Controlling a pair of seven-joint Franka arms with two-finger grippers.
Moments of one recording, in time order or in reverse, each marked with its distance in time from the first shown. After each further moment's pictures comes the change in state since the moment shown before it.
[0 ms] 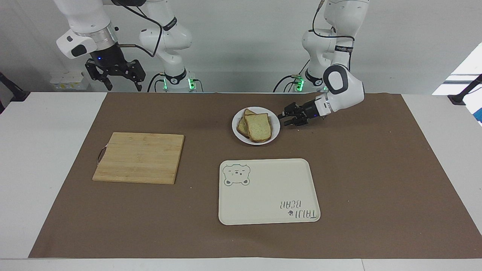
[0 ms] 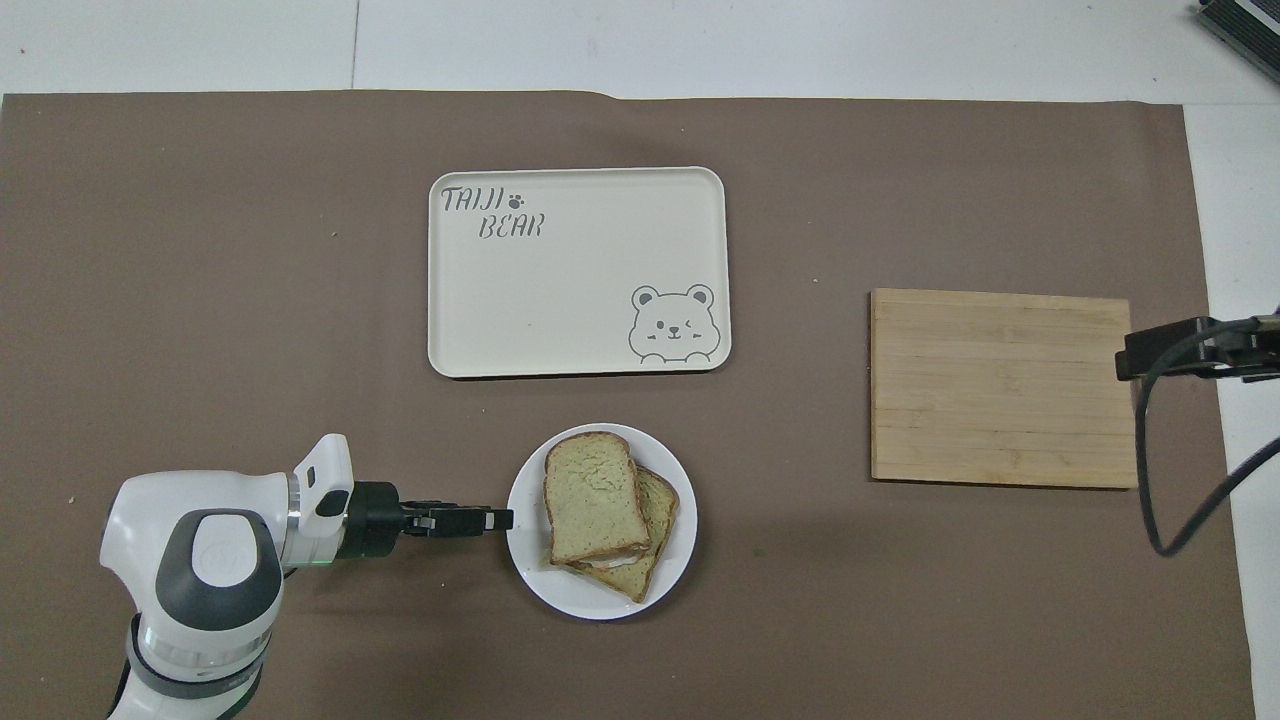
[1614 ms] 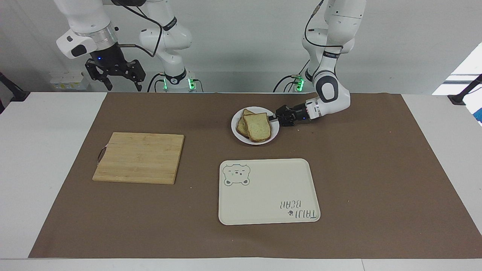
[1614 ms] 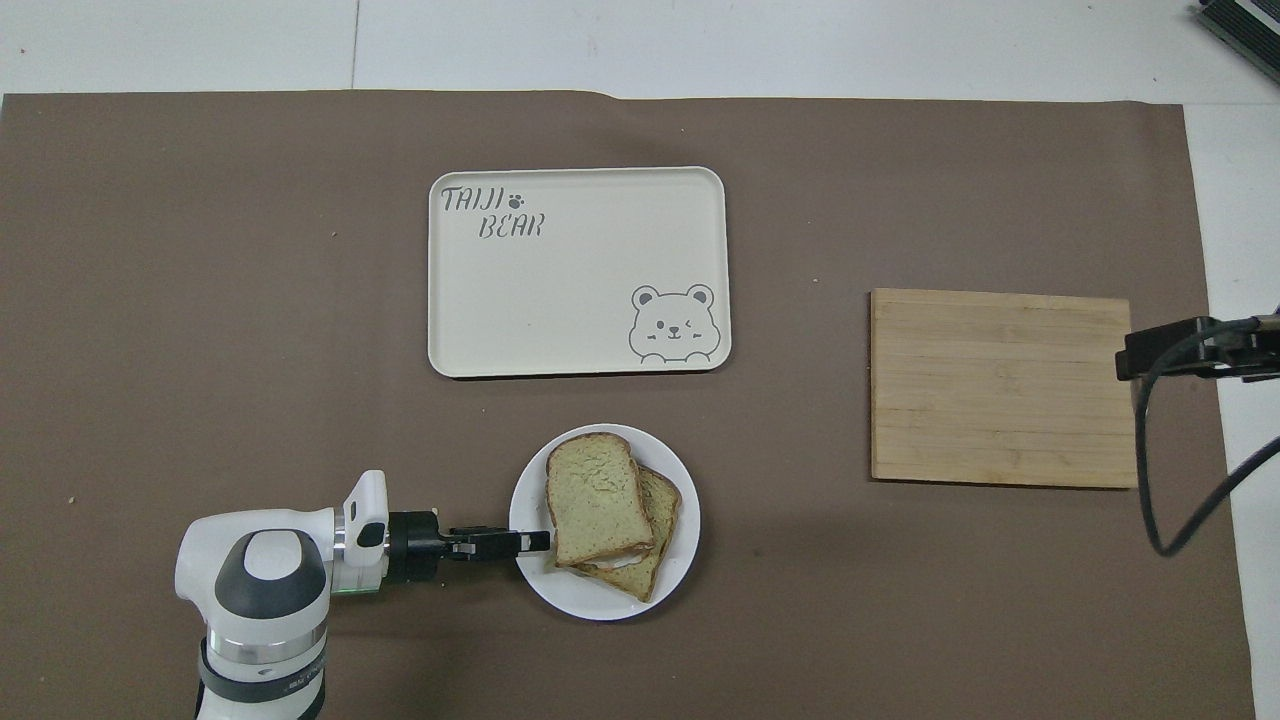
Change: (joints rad) left arm -0.059 0.055 -0.001 -0.051 -0.219 -0.051 0.124; right arm 0.000 0.000 0.000 0.000 0.000 0.000 0.000
